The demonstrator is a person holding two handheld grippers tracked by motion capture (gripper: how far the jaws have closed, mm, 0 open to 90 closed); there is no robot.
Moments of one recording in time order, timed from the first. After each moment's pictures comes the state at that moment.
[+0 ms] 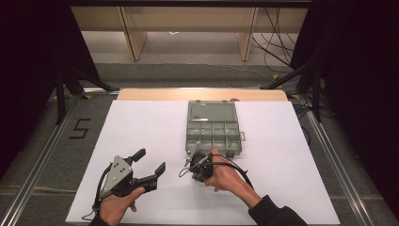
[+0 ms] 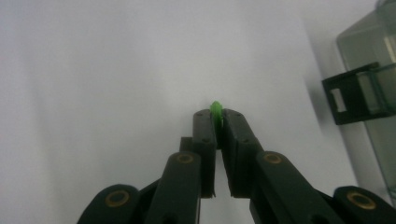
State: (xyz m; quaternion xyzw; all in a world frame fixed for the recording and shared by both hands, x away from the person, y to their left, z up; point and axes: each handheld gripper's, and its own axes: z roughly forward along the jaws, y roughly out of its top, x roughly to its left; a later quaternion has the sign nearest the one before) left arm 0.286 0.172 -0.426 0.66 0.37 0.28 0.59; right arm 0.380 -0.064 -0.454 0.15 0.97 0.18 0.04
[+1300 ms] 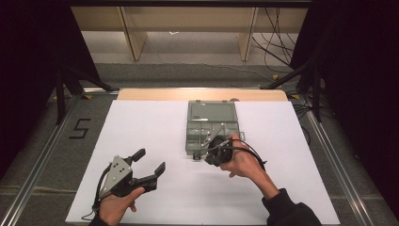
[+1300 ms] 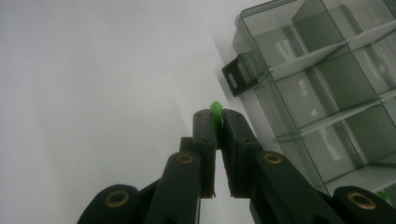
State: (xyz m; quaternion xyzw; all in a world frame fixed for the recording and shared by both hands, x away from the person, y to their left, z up) left arm 0.286 0.173 -0.426 0.66 0.37 0.28 0.59; right arm 0.400 -0.114 -0.410 0.20 0.95 0.24 0.07
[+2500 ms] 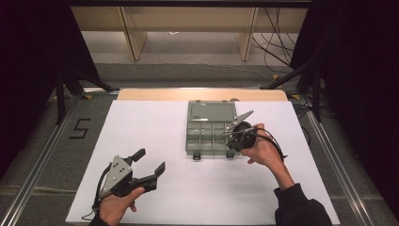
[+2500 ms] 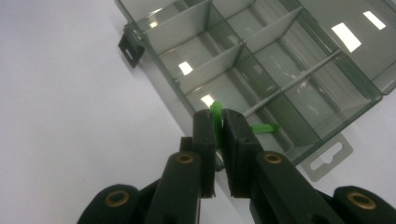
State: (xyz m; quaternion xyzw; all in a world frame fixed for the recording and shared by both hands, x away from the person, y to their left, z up) left arm 0.287 0.173 -0.426 0.66 0.37 0.28 0.59; right arm 0.434 -0.180 -0.401 0.28 0.92 0.25 0.11
